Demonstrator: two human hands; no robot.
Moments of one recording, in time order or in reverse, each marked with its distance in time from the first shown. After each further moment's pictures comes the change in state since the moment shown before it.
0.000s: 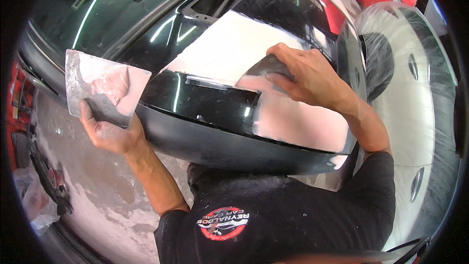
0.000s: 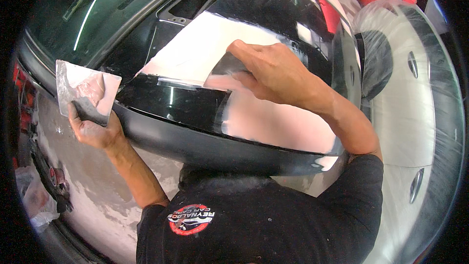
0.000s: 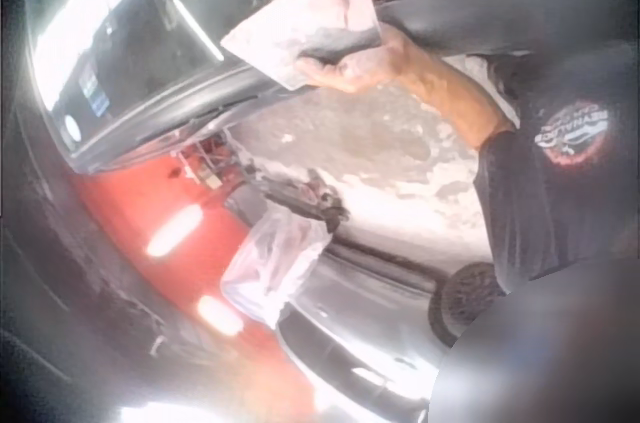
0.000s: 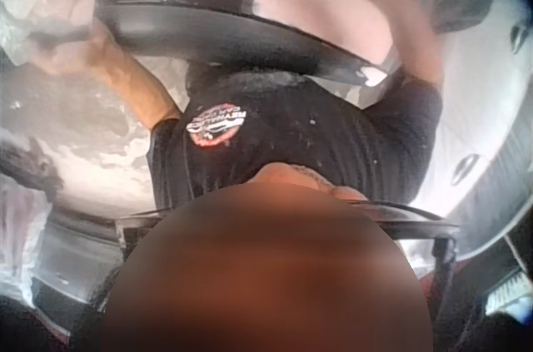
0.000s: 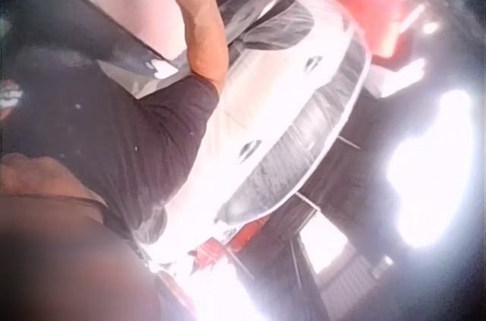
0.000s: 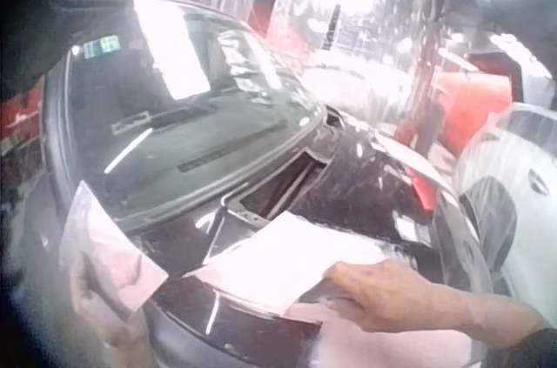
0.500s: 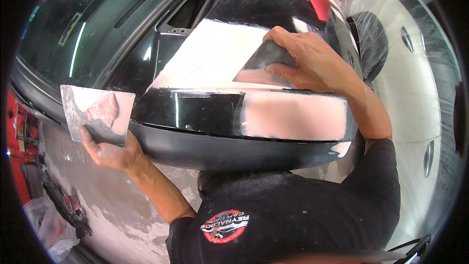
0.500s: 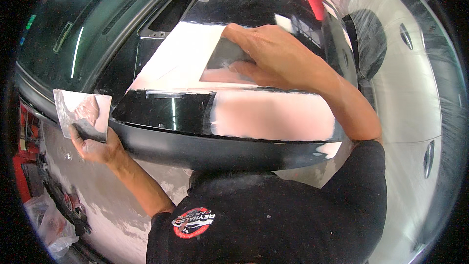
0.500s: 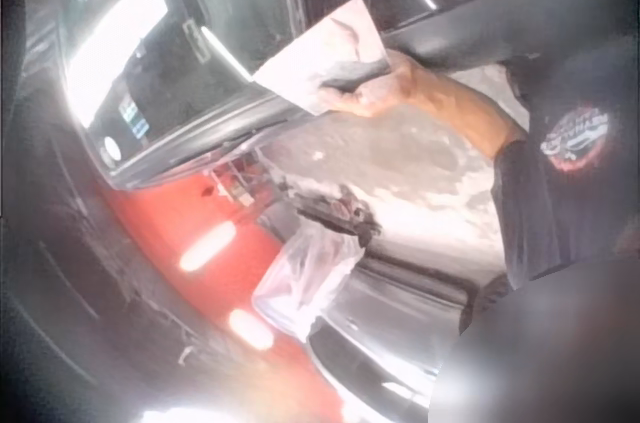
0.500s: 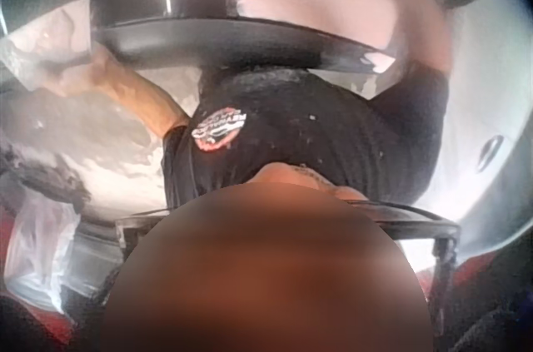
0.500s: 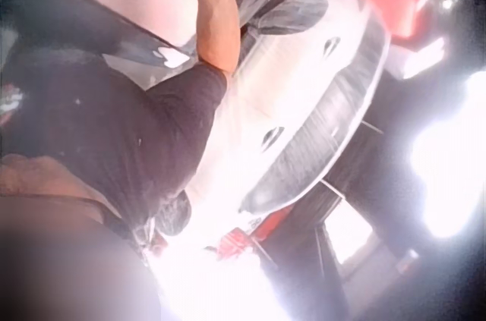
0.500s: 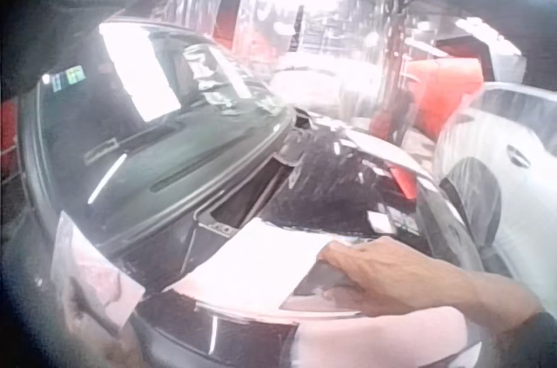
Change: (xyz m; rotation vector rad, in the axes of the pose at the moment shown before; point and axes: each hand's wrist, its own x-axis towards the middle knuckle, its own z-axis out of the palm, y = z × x) left_hand 0.016 -0.010 -0.017 -0.184 -0.063 -0.040; right_hand -0.022 0.006 -0.032 -0.016 0.112 0.025
